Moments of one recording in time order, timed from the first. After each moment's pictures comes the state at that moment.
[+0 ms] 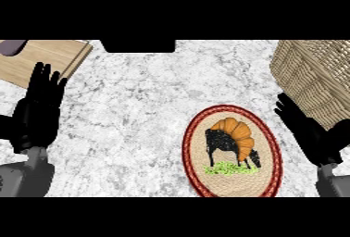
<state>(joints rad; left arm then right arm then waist) -0.20 0.30 -0.01 -1.65 0.42 0.41 0.15 -0.10 -0.42 0.10 -1.41 -0.33 0.09 0.07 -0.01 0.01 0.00</state>
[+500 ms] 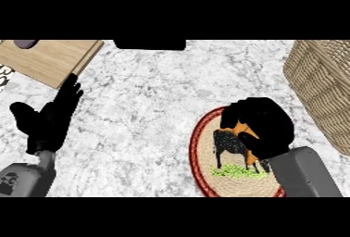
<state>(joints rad) -0.19 0.43 -0.17 -1.54 0.27 0.28 0.19 -0.32 -0.22 0.19 -1.45 -0.63 0.57 -0.16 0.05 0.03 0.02</state>
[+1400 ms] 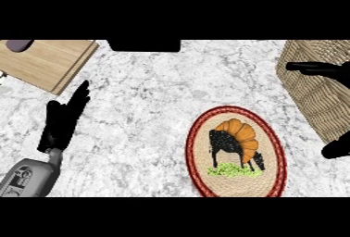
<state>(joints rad) -0.22 0.45 -0.24 -1.40 0.18 0.23 0.20 -0.46 -0.71 0.01 -1.53 -0.10 0.75 -0.43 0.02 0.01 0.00</state>
